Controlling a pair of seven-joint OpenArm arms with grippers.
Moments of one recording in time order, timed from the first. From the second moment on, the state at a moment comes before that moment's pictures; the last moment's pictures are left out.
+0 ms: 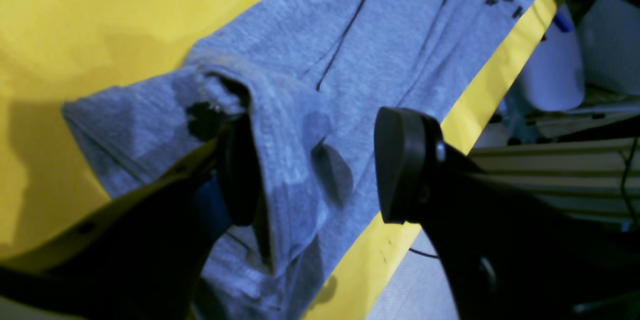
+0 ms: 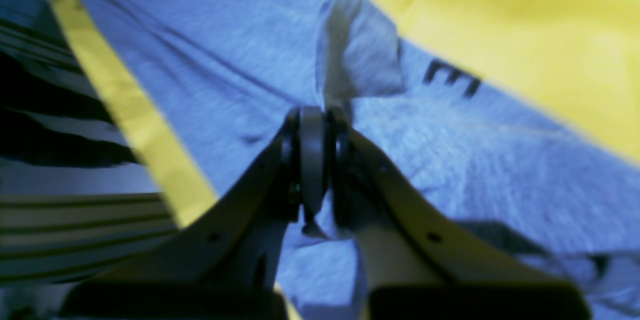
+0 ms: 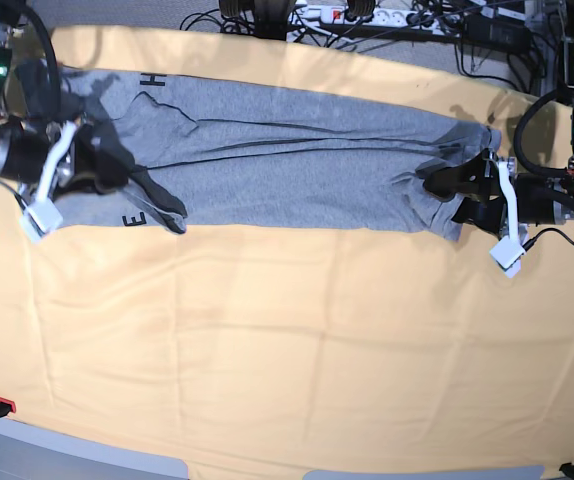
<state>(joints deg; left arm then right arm) -5.0 -41.8 -2.1 88.4 -87.3 -43.9 81.2 -11.3 26.8 24.9 107.9 73.2 41.6 -82.5</state>
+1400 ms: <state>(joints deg) -9.8 -44.1 -6.9 88.4 -87.1 -43.9 81.2 -28.9 29.3 28.1 108.0 62.3 41.6 -82.2</state>
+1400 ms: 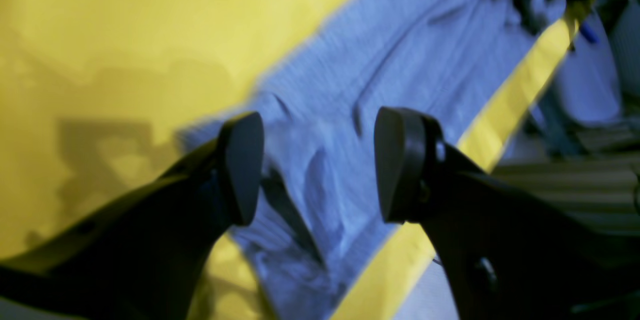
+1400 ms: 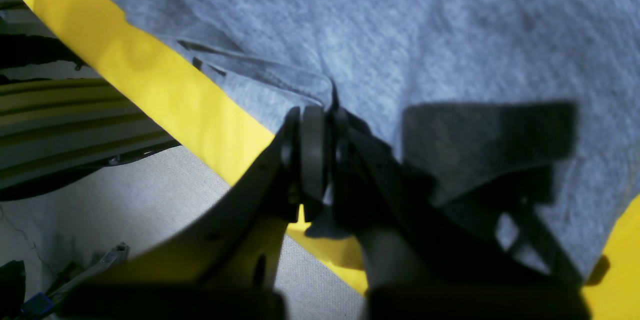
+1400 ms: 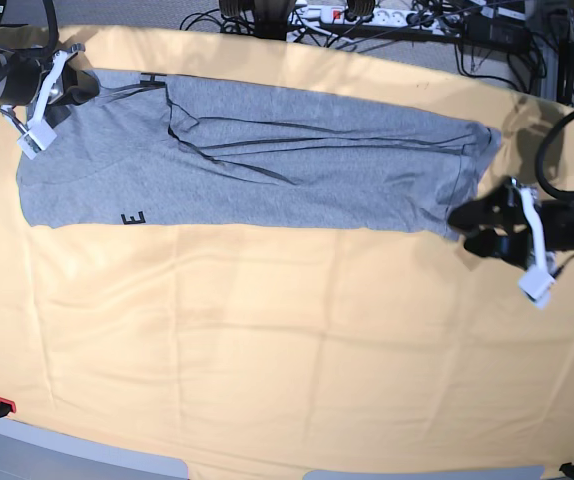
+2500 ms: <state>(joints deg) -8.0 -43.1 -28.7 88.4 -85.7 -43.4 81.4 -28.9 30.4 34.0 121.3 64.4 39.2 -82.6</state>
